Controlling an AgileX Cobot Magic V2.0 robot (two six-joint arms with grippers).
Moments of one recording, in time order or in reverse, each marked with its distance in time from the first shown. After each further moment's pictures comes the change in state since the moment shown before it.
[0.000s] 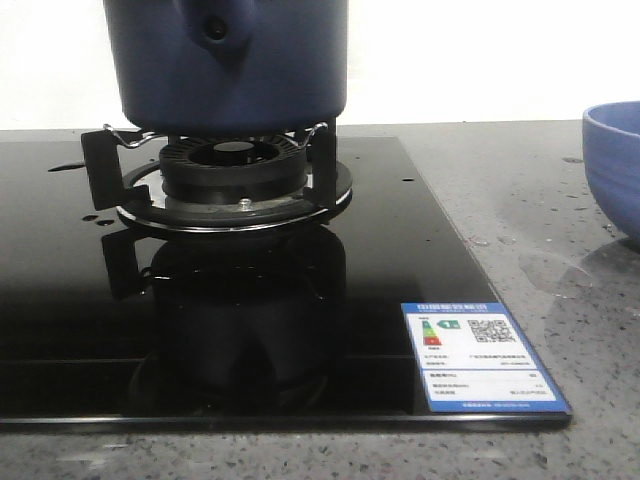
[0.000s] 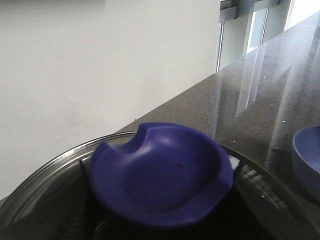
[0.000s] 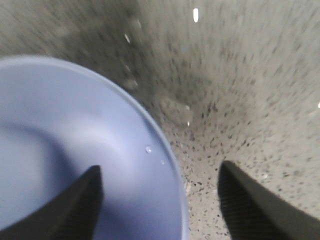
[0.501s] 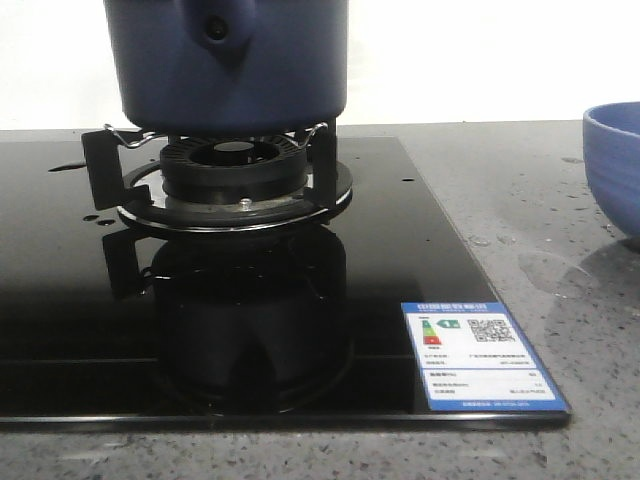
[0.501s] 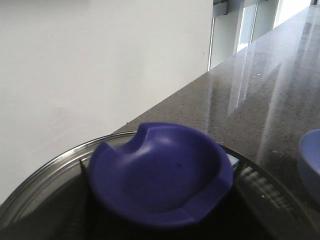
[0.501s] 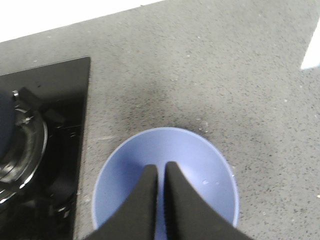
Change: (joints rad) left arm -0.049 0.114 -0.103 -0.004 -0.012 0.004; right arm 0.025 -0.324 -0.128 0.093 0.019 0.000
